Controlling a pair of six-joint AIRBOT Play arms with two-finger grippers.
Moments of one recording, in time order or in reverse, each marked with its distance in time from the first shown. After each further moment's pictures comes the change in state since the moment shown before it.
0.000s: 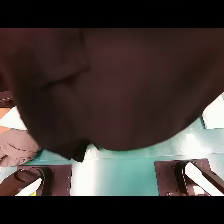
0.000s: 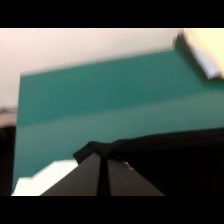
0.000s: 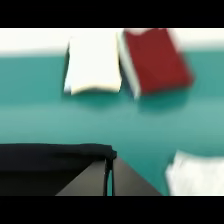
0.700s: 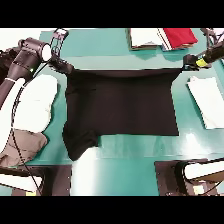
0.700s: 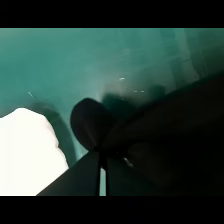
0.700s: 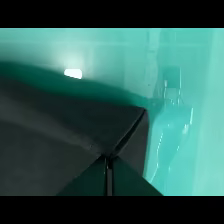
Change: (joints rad) left arm 0.082 -0.619 -0.170 -0.019 0.216 0.036; right arm 0.272 -0.609 -0.147 -0.165 -0.103 0.004
